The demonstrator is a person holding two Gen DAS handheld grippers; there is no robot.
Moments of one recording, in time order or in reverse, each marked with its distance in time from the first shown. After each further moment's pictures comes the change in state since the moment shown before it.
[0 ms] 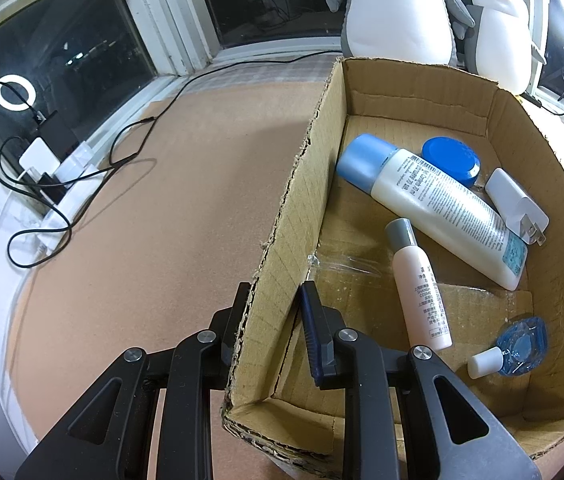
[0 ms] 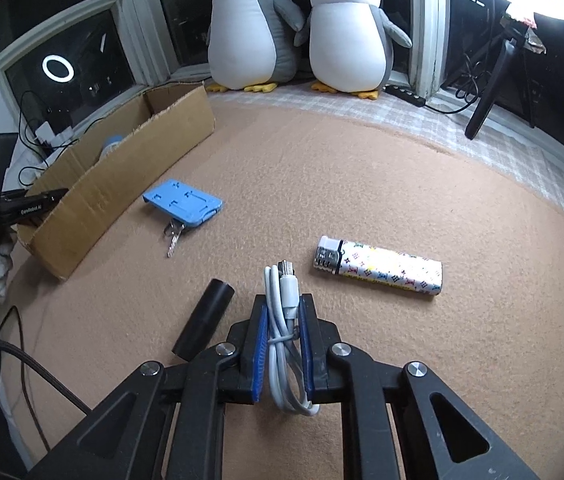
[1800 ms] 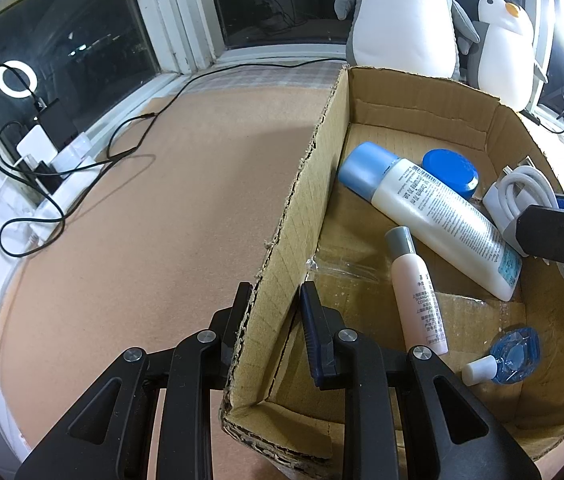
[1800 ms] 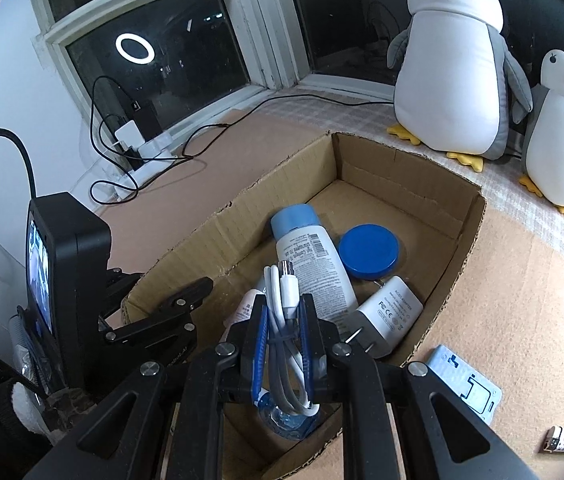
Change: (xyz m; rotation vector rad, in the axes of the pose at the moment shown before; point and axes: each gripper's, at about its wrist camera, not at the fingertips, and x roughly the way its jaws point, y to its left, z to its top) left arm 0.002 0.003 -0.001 -0.049 -0.020 -0.031; right arm 0.063 0.201 0.122 -0.145 0.020 0.239
